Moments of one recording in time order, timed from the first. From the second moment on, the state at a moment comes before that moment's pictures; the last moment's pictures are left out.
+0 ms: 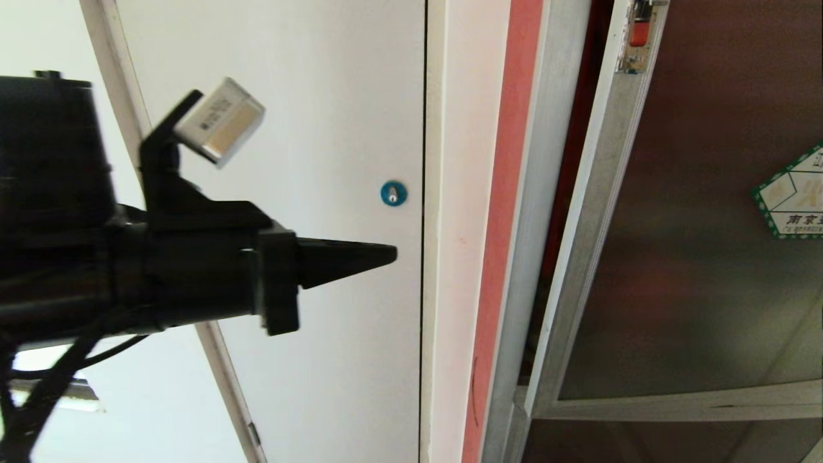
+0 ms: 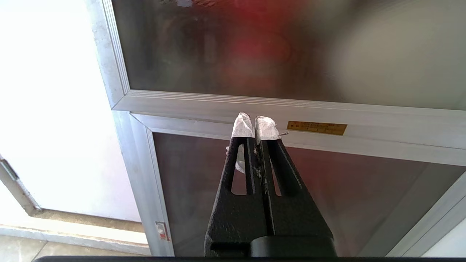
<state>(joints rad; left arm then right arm) -0.63 1.36 -0.96 -0.30 -0.50 -0.27 0.01 0.00 0.00 0.01 0.03 -0.05</state>
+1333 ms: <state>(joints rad) -0.87 1.96 -1.35 -0.47 -0.11 -0.15 0.01 0.00 0.00 0.01 0.03 -0.04</state>
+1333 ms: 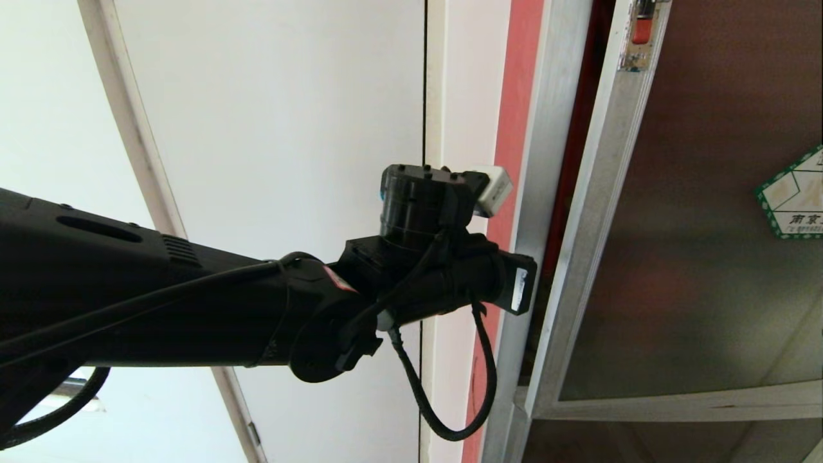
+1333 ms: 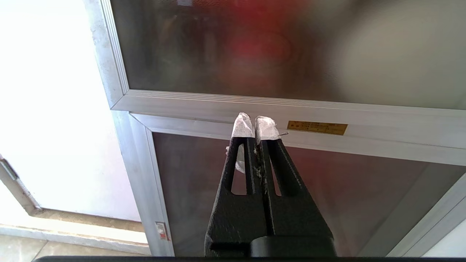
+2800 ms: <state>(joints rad) -1.02 2.02 -1.39 -0.47 0.00 -0.14 0.01 0.00 0.00 0.01 0.03 -0.05</state>
